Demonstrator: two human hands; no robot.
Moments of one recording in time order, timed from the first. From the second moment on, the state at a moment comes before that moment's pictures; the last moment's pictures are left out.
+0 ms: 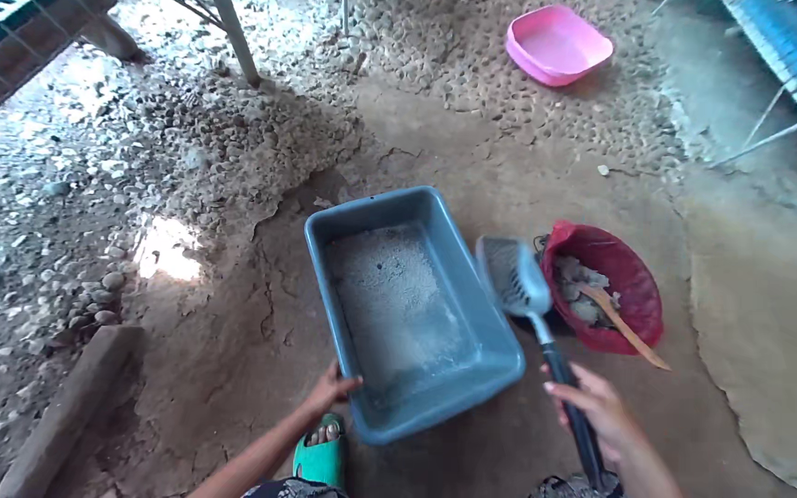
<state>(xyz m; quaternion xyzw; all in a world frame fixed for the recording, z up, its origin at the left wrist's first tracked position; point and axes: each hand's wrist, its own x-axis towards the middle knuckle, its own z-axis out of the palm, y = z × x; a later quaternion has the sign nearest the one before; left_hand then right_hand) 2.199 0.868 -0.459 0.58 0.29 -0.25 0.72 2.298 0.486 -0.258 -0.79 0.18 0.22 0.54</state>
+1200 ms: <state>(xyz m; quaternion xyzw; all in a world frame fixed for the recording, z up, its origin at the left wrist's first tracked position) 2.320 0.932 -0.461 0.59 0.25 -0.10 0.76 2.337 0.562 -0.340 -0.88 0.05 0.29 0.37</state>
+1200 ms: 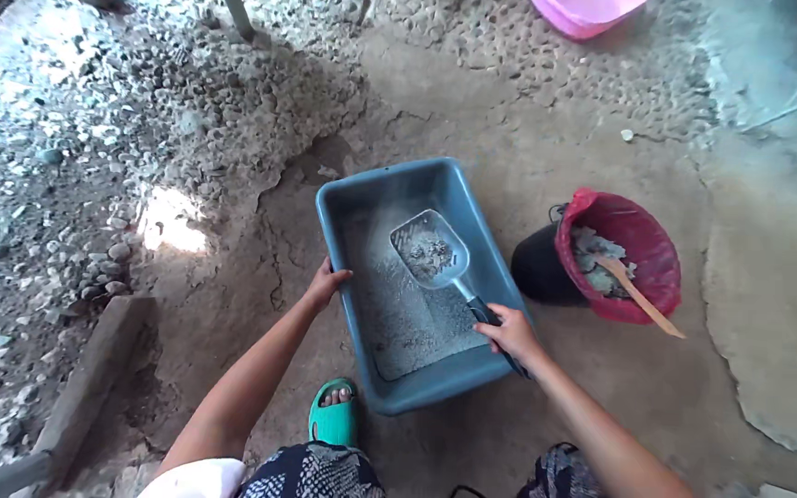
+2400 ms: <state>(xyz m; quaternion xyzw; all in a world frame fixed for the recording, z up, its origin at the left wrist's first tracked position) 2.238 0.850 -0.452 0.57 0.26 -0.19 0.75 2.264 0.500 -0.386 -0.93 -0.02 0.11 0.34</state>
